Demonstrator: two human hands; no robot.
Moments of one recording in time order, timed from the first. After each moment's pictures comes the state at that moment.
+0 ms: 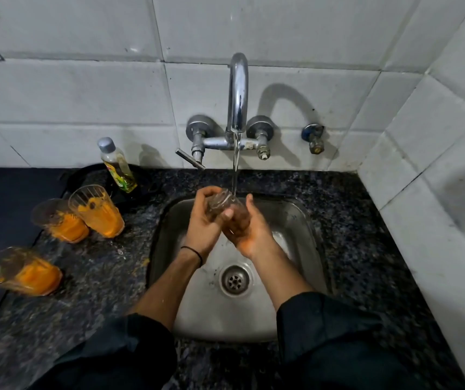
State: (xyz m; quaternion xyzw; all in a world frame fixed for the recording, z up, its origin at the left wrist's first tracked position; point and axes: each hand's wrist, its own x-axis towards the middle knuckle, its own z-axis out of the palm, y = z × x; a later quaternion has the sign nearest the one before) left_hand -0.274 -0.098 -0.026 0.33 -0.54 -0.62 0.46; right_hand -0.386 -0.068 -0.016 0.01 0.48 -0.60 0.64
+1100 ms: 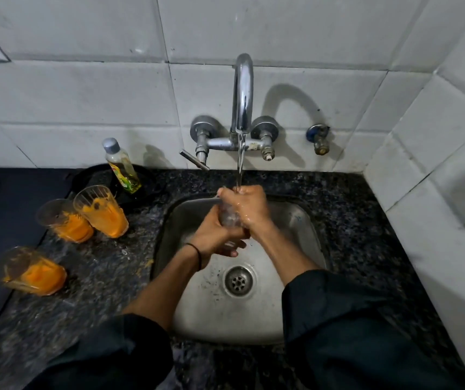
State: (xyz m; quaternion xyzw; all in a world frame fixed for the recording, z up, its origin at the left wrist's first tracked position) left_hand -0.269 -0.089 0.003 0.43 -0.55 -0.69 0.20; right_hand -0.382 -0.090 0.017 -0.36 0.68 -0.51 0.37
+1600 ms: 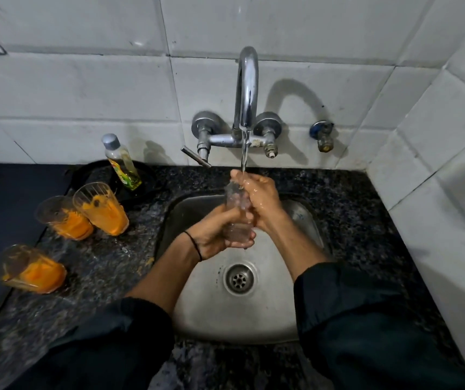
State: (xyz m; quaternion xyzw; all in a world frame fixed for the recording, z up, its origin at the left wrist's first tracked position) left_hand -0.273 -0.101 0.014 0.33 -0.41 -0.83 0.17; right_hand -0.396 -0.104 0.024 -0.25 0.61 -0.58 0.47
